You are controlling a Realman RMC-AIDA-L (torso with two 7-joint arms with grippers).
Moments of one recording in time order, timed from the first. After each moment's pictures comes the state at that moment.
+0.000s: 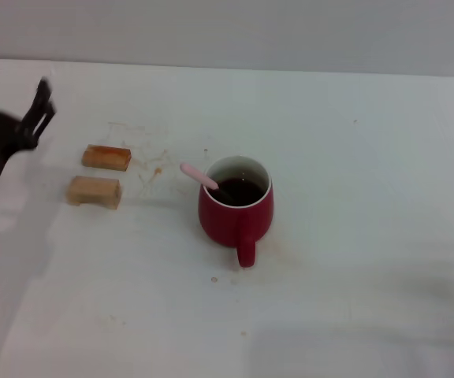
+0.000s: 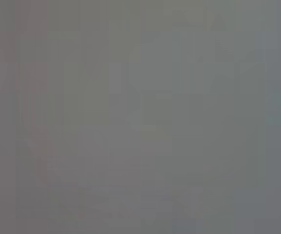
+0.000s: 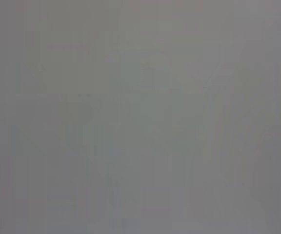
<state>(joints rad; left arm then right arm) -0.30 -2.07 -1.33 -0.36 2.88 1.13 -0.12 0.07 2.08 0.12 0.48 -1.53 -1.64 -0.18</state>
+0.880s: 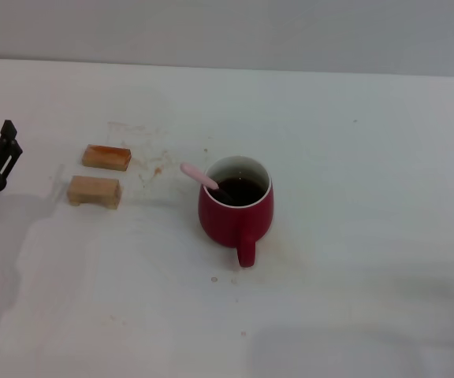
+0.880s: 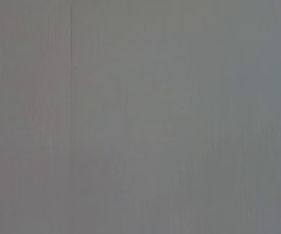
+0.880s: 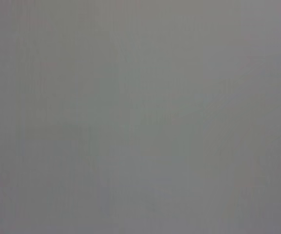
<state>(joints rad) -0.22 -2.08 -1.31 -0.27 2.83 1.23 -0.17 0.06 2.08 0.12 0.45 -1.53 -1.73 -0.18</state>
